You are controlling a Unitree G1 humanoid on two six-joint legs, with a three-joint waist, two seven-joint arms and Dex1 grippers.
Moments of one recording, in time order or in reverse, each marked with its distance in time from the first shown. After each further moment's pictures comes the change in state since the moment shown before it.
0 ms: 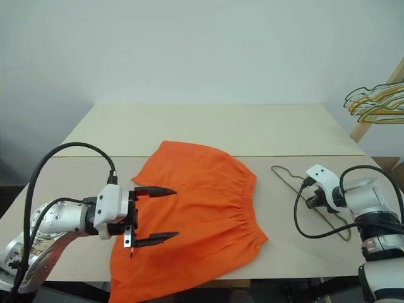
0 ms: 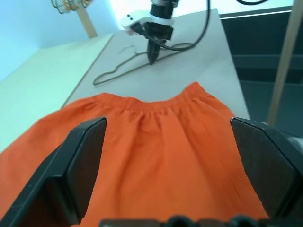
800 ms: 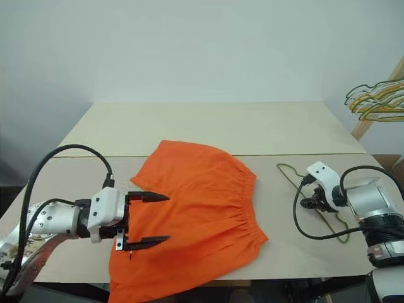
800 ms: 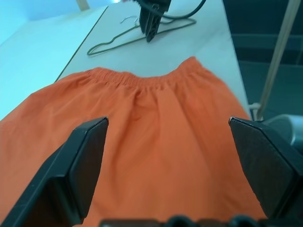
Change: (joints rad) left arm 0.079 0.127 0.074 -0.039 -0.062 0.032 -0.072; right arm 0.011 -0.045 0.038 -0.079 0.085 0.110 -0.007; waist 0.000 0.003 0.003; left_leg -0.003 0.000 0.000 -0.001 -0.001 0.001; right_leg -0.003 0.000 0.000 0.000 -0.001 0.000
